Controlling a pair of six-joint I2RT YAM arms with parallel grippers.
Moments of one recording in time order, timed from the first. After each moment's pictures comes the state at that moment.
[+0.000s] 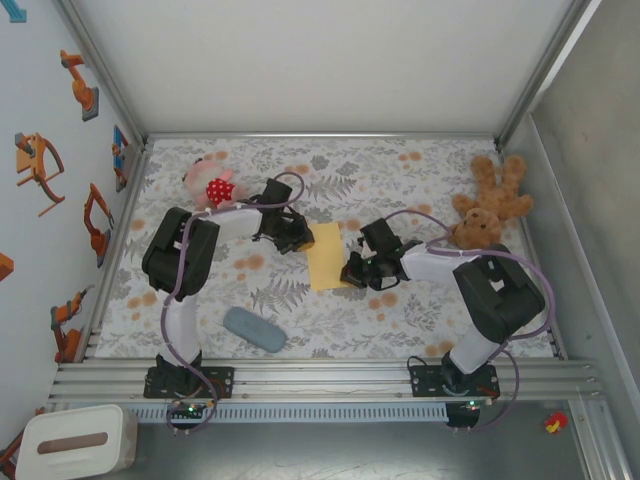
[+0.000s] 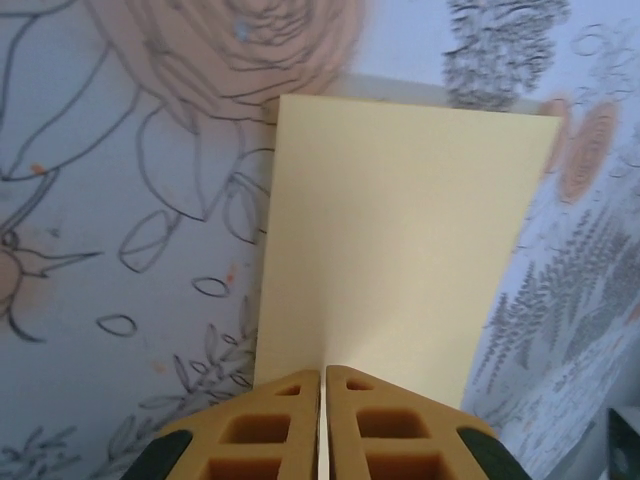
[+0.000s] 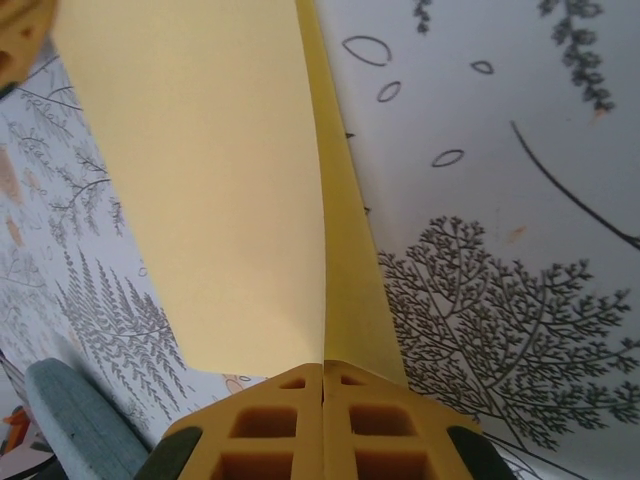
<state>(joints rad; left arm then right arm) -0.54 2.03 1.25 -0.36 0.49 -0.83 0.60 1.65 0.77 -0.18 -0.48 0.89</state>
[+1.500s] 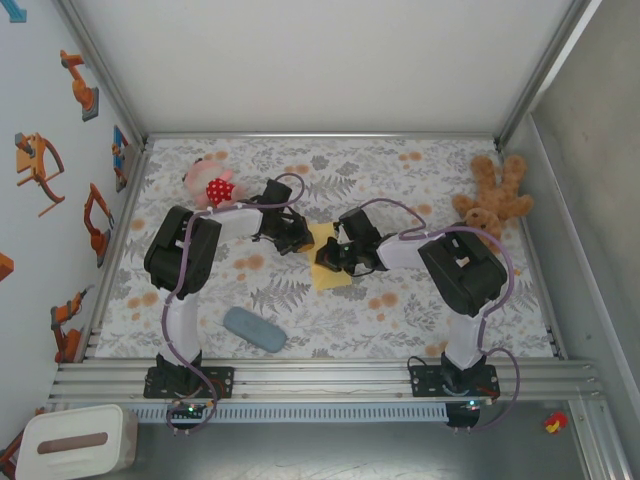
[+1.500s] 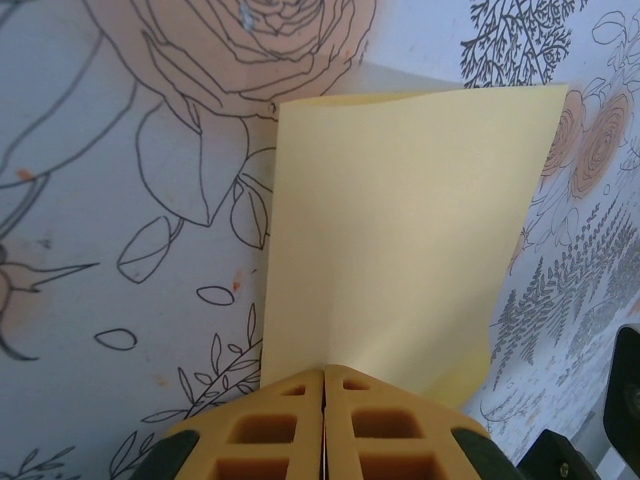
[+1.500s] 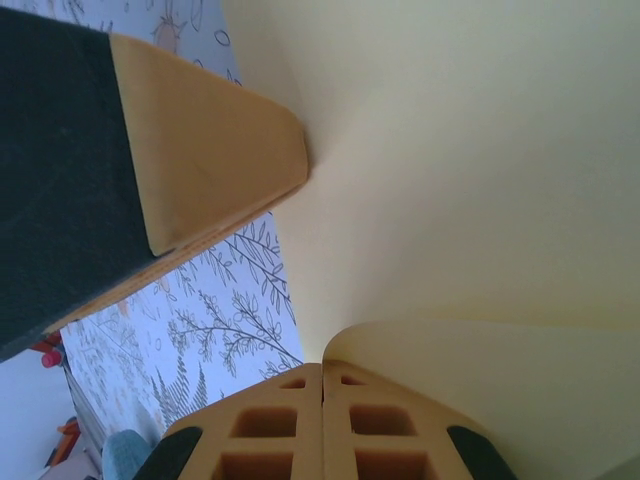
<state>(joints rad) -0.54 2.04 1.26 -0.37 0.52 -0.81 0.65 1.89 0.93 0.10 -0.50 0.94</state>
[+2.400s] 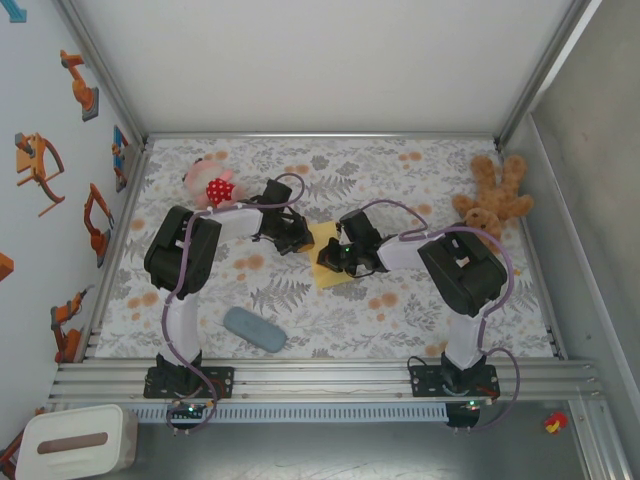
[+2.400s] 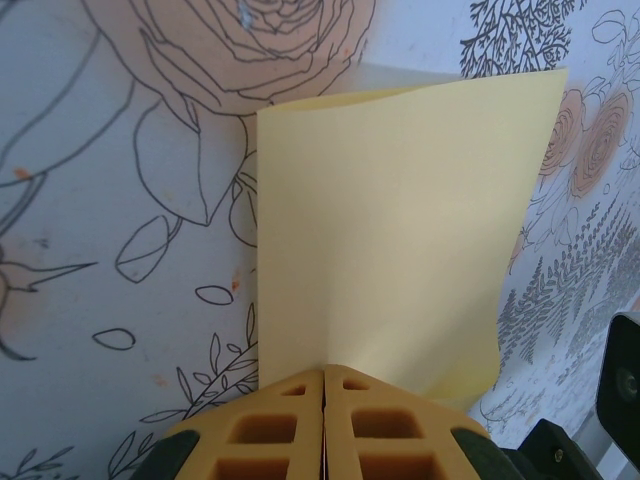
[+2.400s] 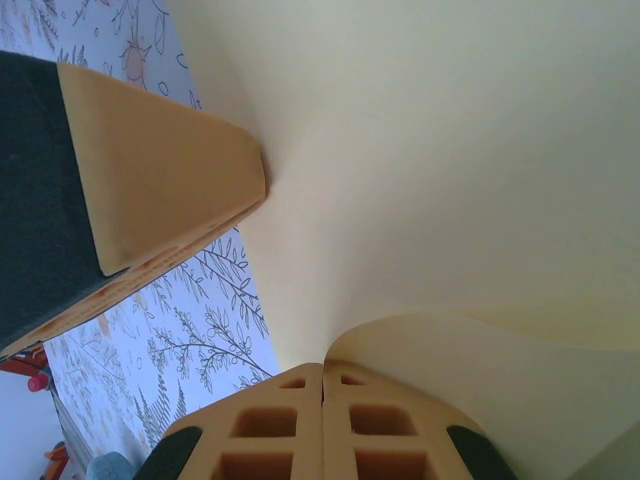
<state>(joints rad) -0.54 2.04 1.26 -0.37 0.52 -0.81 0.65 1.89 0.91 0.11 -0.46 0.95</state>
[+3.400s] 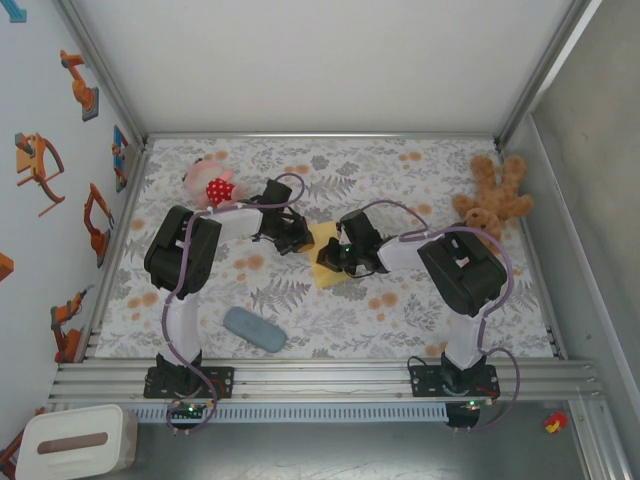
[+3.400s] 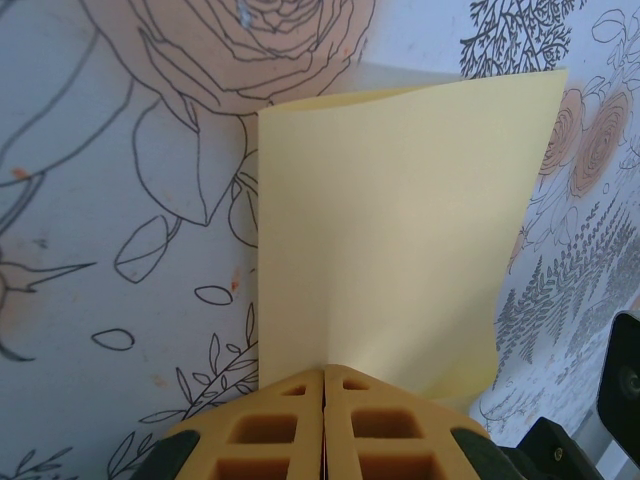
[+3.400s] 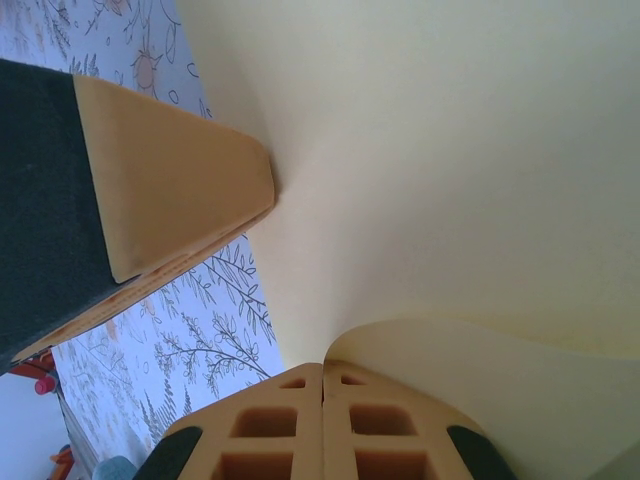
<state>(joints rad) -0.54 2.04 1.26 -0.37 0.52 -0.81 0.65 1.89 0.90 0.14 -0.46 0.96</state>
